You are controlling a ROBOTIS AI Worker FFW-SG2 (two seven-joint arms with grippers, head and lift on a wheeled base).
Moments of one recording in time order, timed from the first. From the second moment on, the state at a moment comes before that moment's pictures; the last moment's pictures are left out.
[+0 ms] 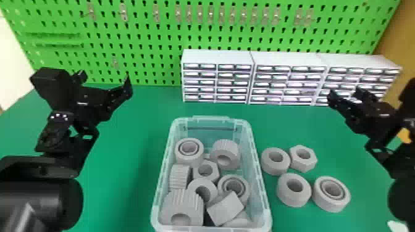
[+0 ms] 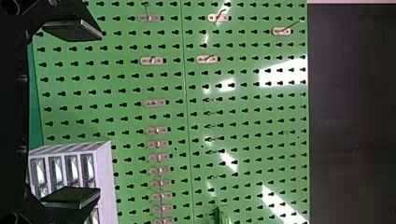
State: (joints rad) left arm -0.07 0.15 0.04 -1.85 0.10 0.13 -0.11; right arm -0.12 -0.10 -0.32 -1.83 -0.09 0.38 0.39
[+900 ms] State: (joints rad) left arm -0.07 0.15 0.04 -1.85 0.10 0.12 -0.11; right arm -0.13 -0.09 -0.31 -1.84 -0.09 0.37 0.39
